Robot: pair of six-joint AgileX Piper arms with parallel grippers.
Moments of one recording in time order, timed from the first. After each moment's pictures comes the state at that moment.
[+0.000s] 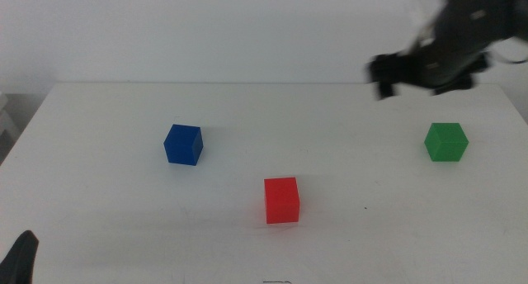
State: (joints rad) left arm -0.03 -0.01 0.03 0.02 0.10 -0.05; right arm 0.41 1.72 -1.52 -0.27 0.92 0.43
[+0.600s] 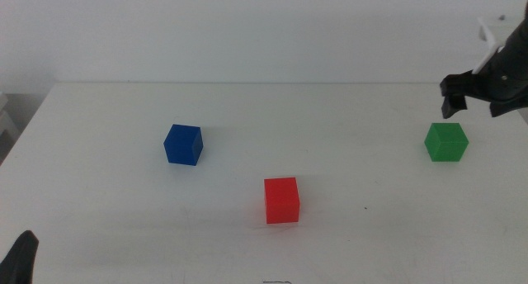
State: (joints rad) left arm -0.03 -0.01 0.03 0.02 0.10 -0.05; right arm 0.03 1.87 -1.55 -0.04 0.91 0.04
